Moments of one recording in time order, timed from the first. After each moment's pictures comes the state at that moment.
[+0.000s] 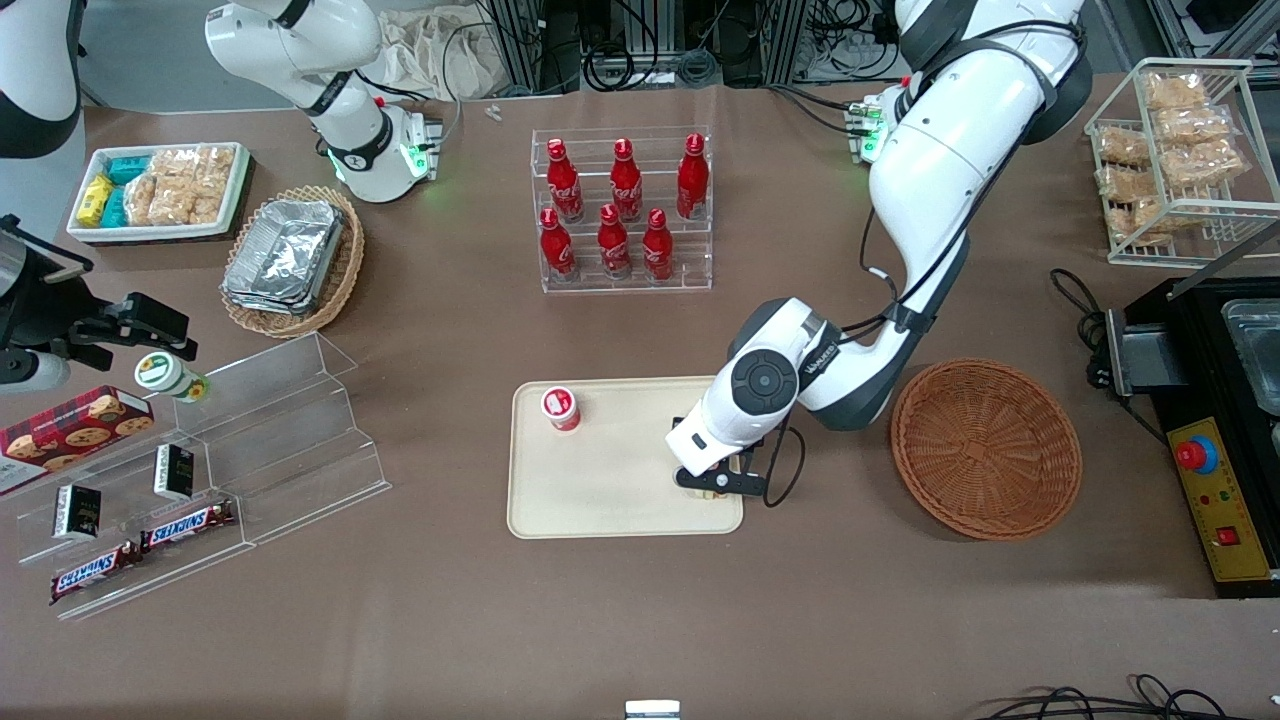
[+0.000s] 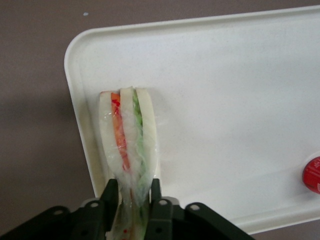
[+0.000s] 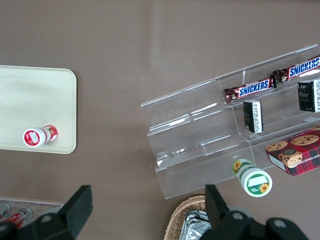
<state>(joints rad) -0.28 0.84 -0.42 -1.37 0.19 2.15 -0.57</state>
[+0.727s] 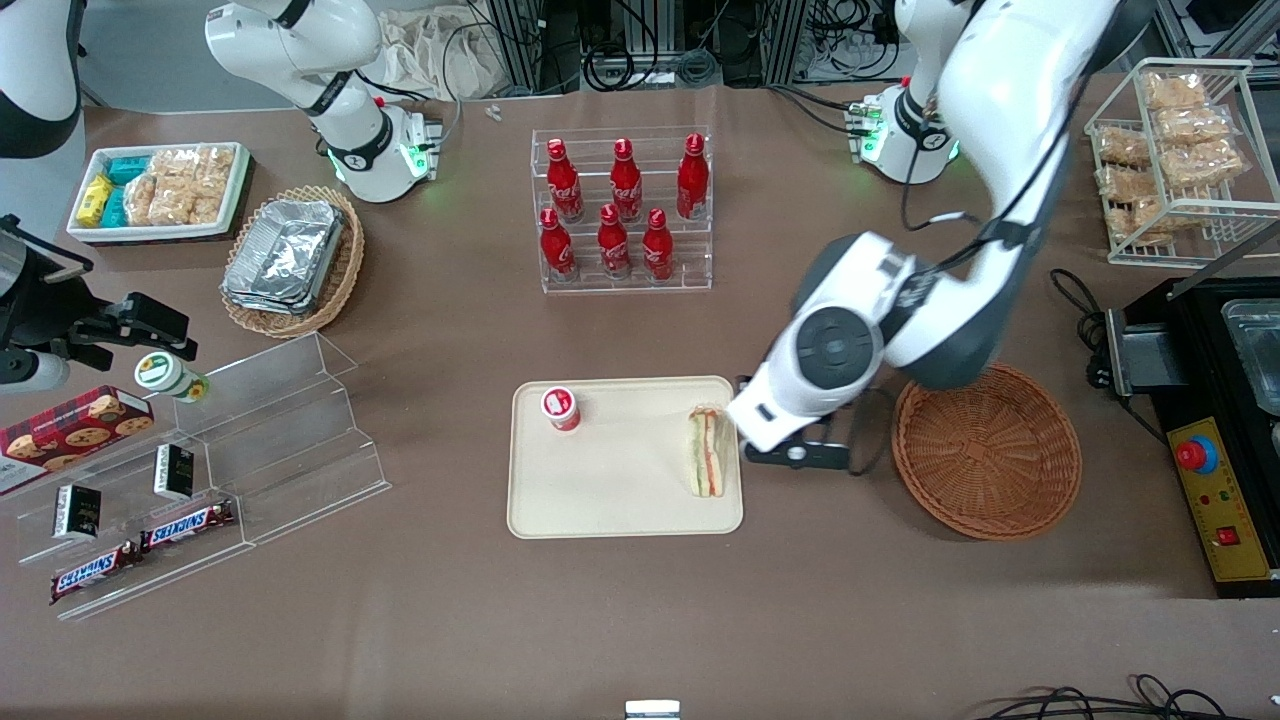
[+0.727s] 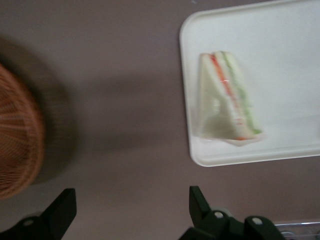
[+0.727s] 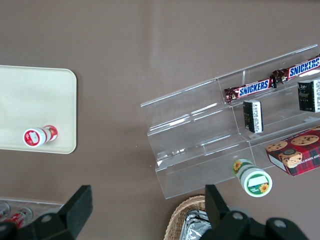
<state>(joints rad) -0.16 0.54 -0.41 -1.41 0.18 1.75 -0.46</state>
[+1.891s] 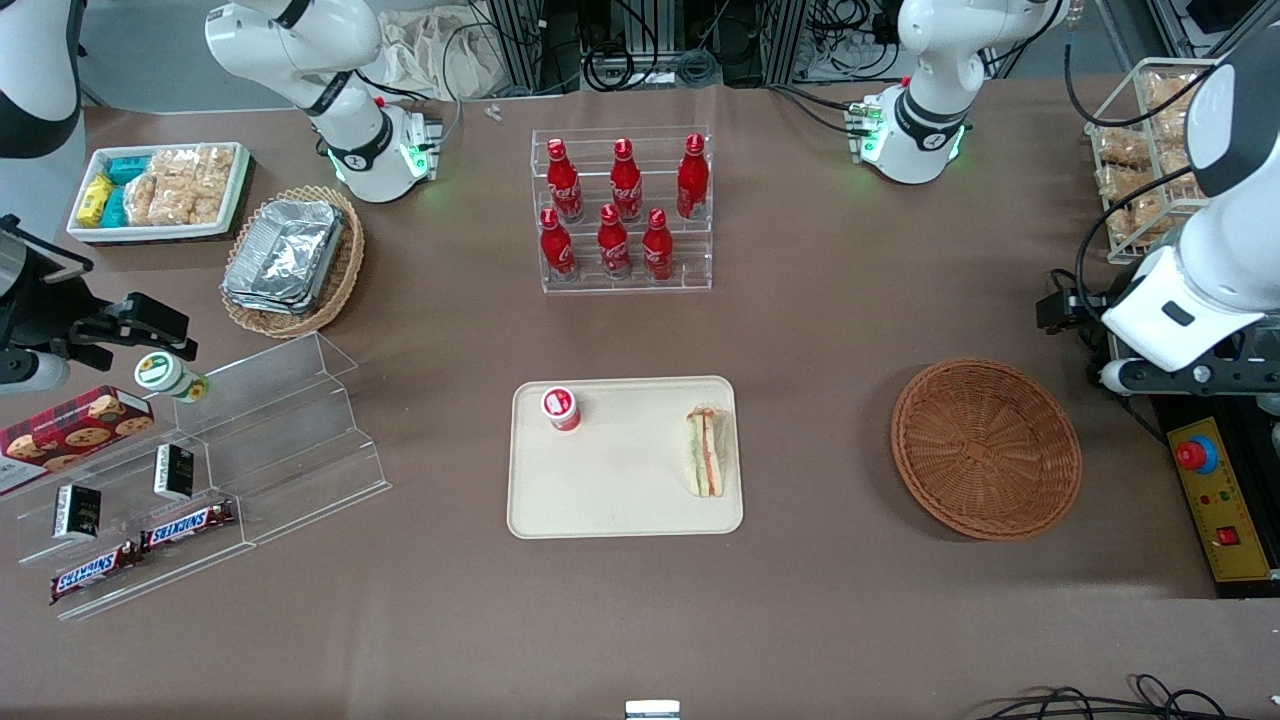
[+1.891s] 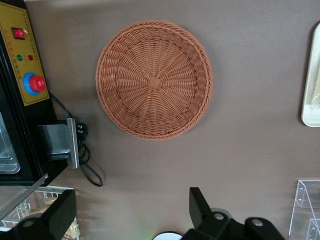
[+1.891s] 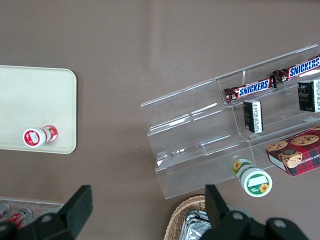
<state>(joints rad) 0.22 0.21 -0.39 -1.41 0.18 1.43 -0.10</state>
